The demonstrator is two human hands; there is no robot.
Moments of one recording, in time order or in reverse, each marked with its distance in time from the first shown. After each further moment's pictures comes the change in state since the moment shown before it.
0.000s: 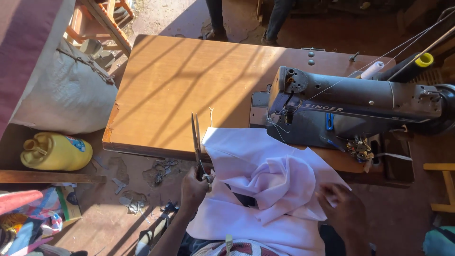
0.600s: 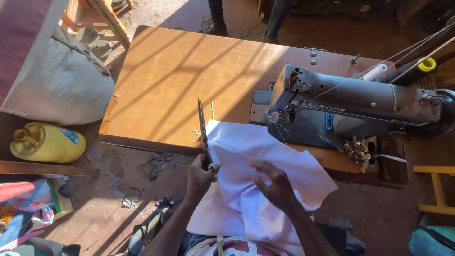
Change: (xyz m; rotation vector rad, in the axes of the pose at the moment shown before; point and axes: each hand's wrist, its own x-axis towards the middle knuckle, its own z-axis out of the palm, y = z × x) left_hand 0.055 -0.050 0.036 -0.133 -0.035 0.148; right_hand 0.019 -0.148 0.070 0.506 -0.203 -0.704
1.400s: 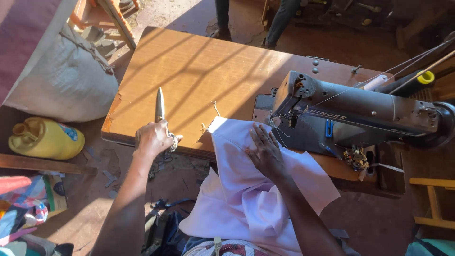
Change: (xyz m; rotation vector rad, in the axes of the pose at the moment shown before) left_hand 0.084 0.085 -0.145 1.004 0.106 0.473; right_hand 0.078 0.065 0.023 -0.550 0.048 -0.140
